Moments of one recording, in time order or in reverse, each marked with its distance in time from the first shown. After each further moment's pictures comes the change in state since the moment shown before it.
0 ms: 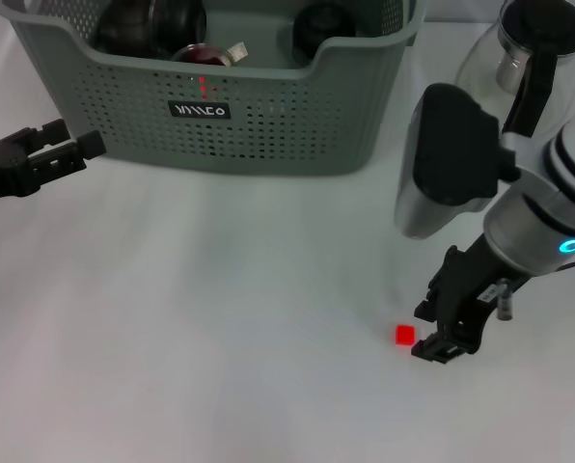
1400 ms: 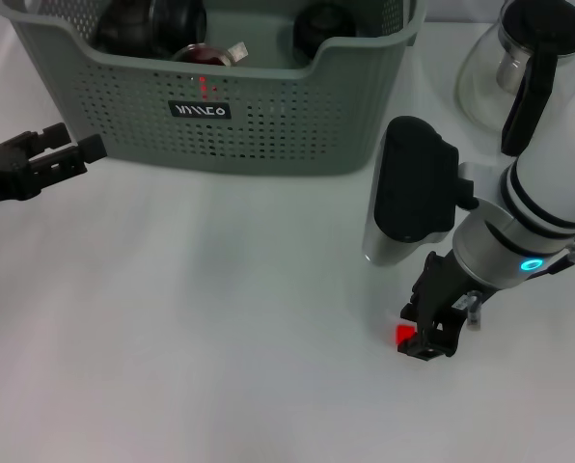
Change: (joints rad) left arm 0.004 -0.002 0.002 0.000 0.003 0.000 0.000; right arm 0.011 0.002 -0.146 0.065 -0.011 0.157 0.042
